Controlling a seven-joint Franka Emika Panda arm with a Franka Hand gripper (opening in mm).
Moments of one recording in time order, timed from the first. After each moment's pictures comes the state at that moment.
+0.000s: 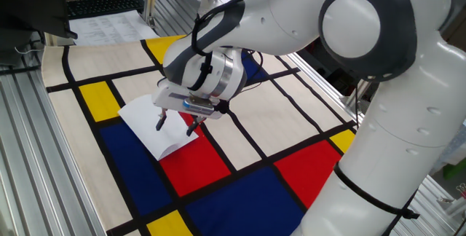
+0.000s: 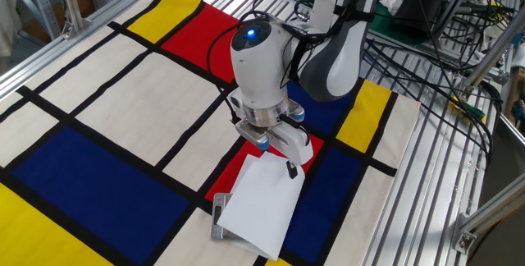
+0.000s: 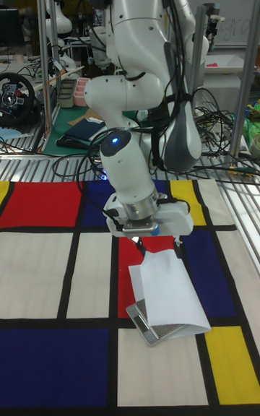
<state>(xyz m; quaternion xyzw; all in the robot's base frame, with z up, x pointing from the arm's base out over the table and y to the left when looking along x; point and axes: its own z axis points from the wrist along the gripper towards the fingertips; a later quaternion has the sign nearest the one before) 0.457 0.080 0.111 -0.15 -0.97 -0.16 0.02</state>
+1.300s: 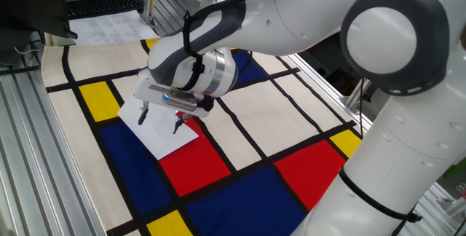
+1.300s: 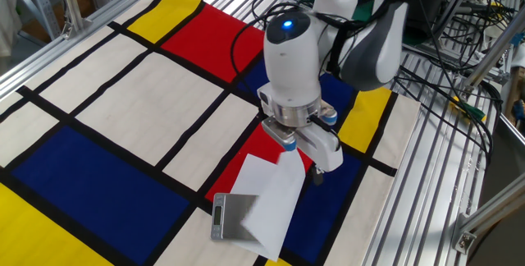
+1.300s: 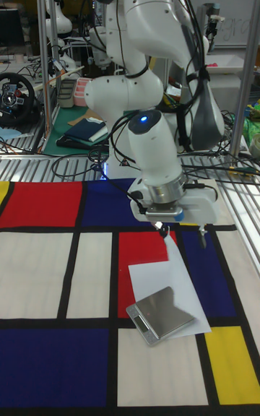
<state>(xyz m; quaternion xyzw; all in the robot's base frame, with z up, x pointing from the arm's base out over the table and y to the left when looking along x) 0.460 0.135 0.153 -0.21 -0.96 -0.16 0.02</state>
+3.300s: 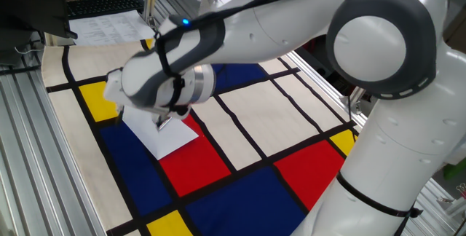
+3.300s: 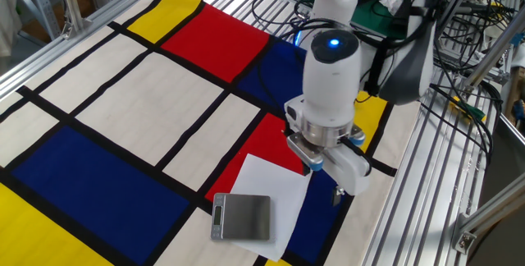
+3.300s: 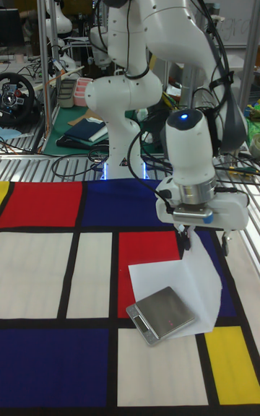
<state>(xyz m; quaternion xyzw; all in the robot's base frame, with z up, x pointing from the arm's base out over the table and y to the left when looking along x) 0.472 0.189 0.148 -0.23 -0.97 -0.12 -0.02</state>
